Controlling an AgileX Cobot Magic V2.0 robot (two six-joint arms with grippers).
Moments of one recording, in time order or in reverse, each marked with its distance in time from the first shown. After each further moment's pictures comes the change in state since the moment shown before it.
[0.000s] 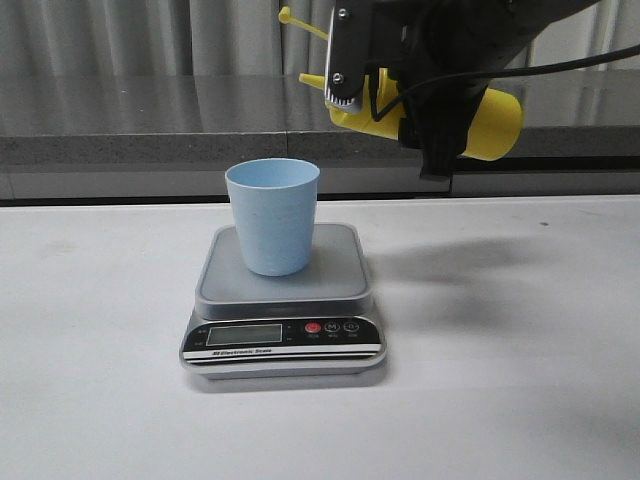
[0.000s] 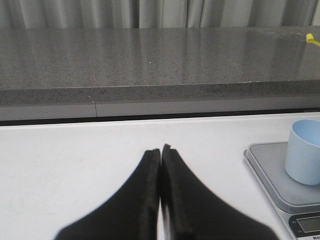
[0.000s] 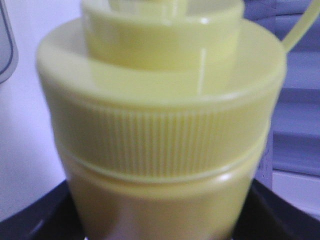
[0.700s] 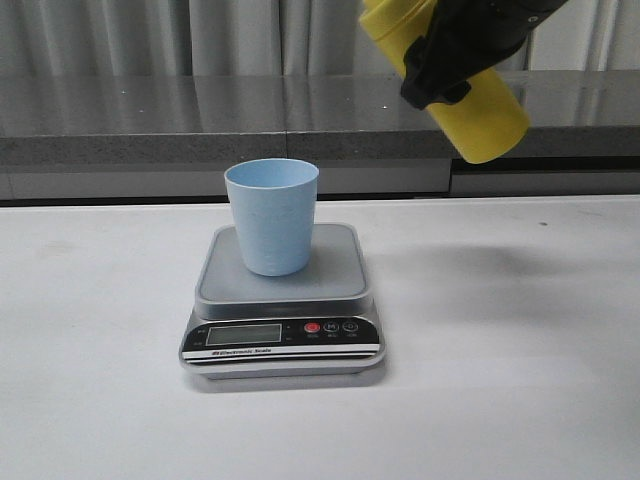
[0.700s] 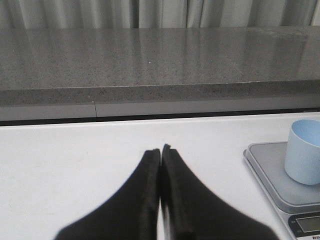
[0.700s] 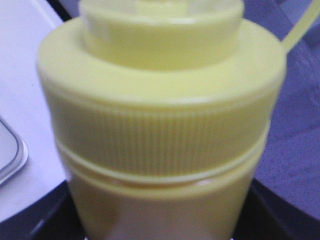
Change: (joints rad) left arm 0.000 0.000 0.000 0.000 0.000 0.000; right arm -0.136 -0.117 0.000 0.512 -0.229 0.035
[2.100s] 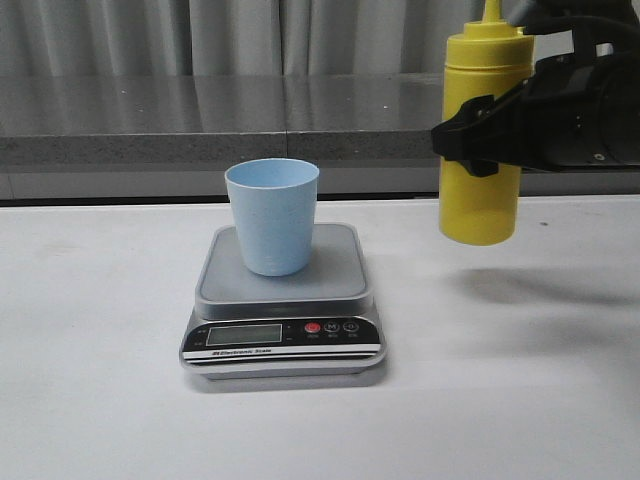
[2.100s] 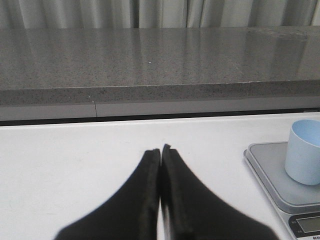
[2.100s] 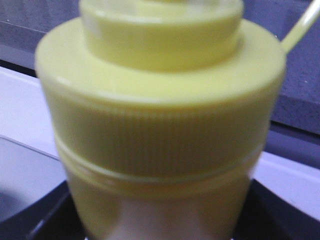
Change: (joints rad) left arm 0.000 0.000 0.000 0.000 0.000 0.000; right arm -0.133 0.001 0.525 0.861 -0.890 -0.393
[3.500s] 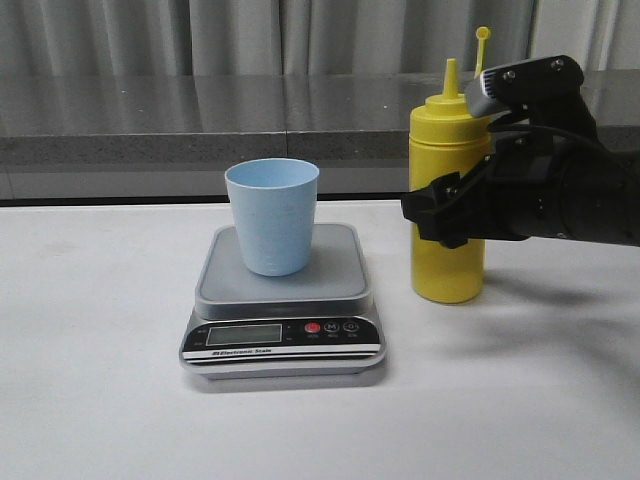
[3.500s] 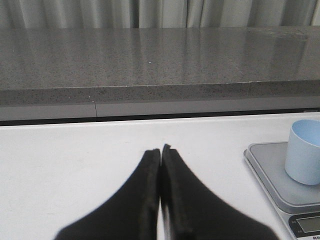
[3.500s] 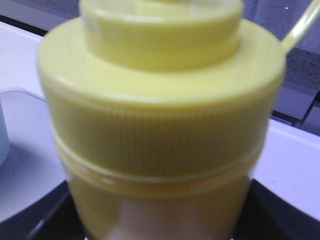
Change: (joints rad) left arm 0.000 0.000 0.000 0.000 0.000 0.000; right arm 0.000 0.207 0.000 -0.094 -0.183 -0.001
